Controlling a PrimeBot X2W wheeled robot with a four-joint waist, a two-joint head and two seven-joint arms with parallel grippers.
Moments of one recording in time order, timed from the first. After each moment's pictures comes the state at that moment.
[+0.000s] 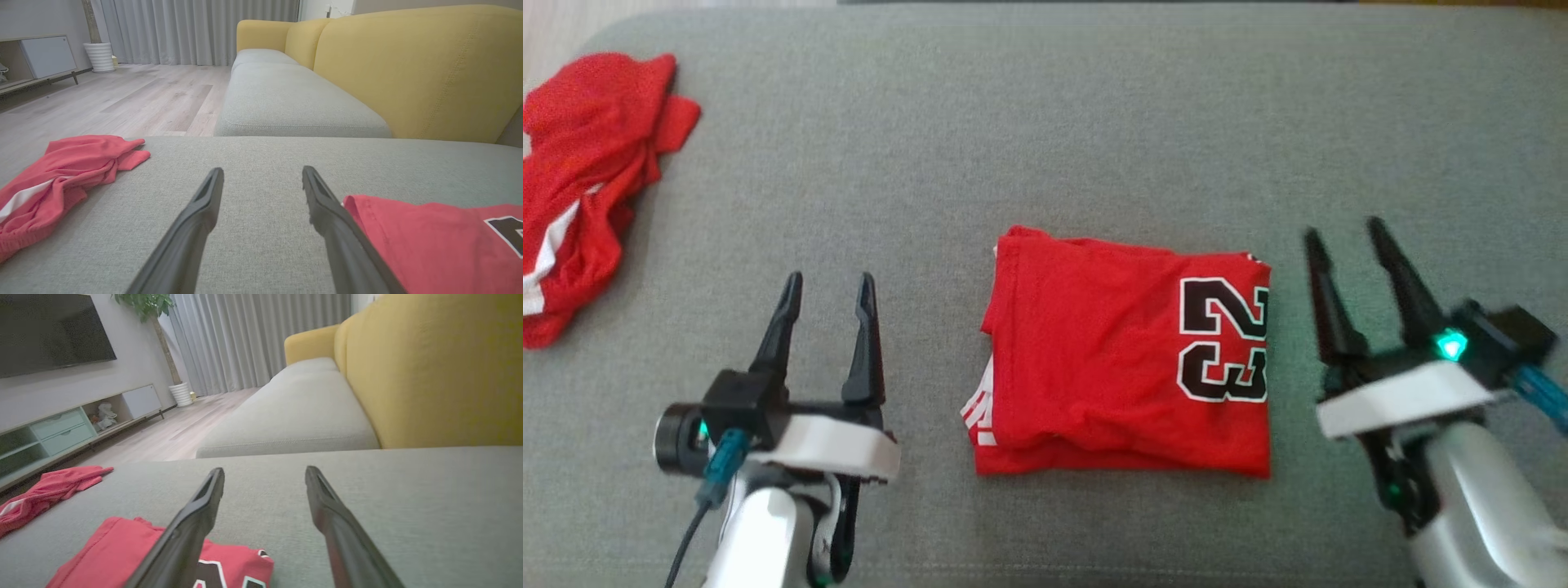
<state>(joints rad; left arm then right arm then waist) -0.11 0.07 -0.21 0.12 -0.14 0.10 -0.26 -0.22 -0.20 0.21 0.23 0.37 0.12 -0.22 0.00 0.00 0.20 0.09</state>
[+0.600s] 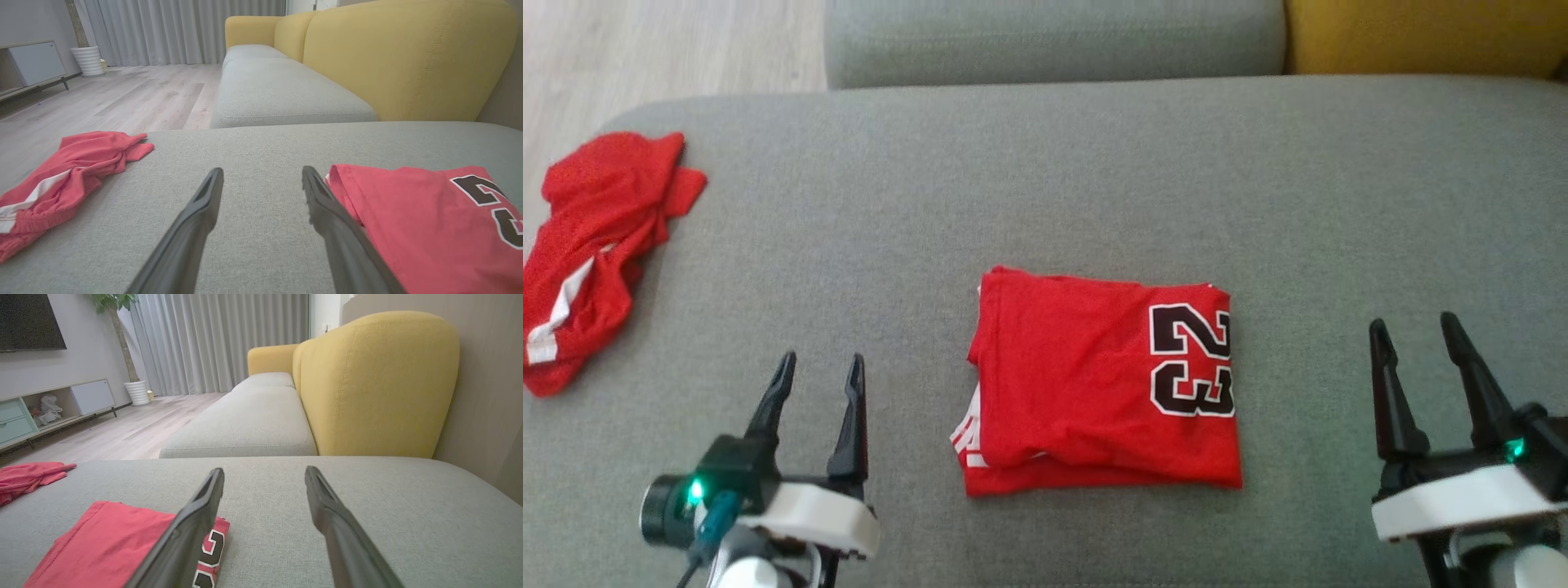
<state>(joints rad) 0.02 0.13 -0.21 0.12 -0.14 0.08 -0.25 0.11 -0.11 -0.01 -0.10 0.19 0.12 -0.05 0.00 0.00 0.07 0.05</state>
